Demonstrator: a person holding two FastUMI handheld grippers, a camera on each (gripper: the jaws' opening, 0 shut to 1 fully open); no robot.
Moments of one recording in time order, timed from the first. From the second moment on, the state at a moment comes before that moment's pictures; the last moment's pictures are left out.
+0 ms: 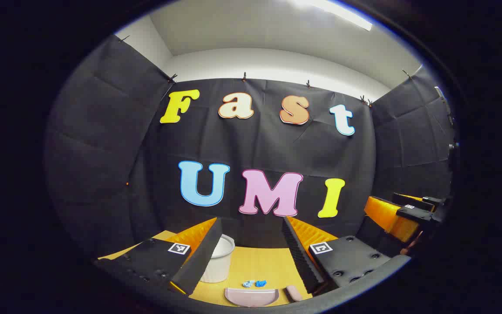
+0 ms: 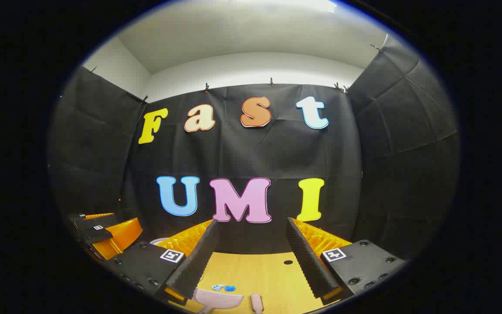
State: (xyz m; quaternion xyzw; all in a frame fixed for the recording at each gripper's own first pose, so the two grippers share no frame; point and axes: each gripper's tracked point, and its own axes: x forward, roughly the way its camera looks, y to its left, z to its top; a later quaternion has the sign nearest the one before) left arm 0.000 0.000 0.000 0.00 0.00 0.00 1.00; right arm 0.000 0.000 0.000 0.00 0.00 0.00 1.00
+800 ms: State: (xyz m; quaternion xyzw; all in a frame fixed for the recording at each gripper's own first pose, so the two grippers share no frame) left arm -0.002 0.000 0.009 0.00 -0.02 0.00 1.00; right arm 0.011 0.007 0.007 -0.03 -0.03 0.01 1.00
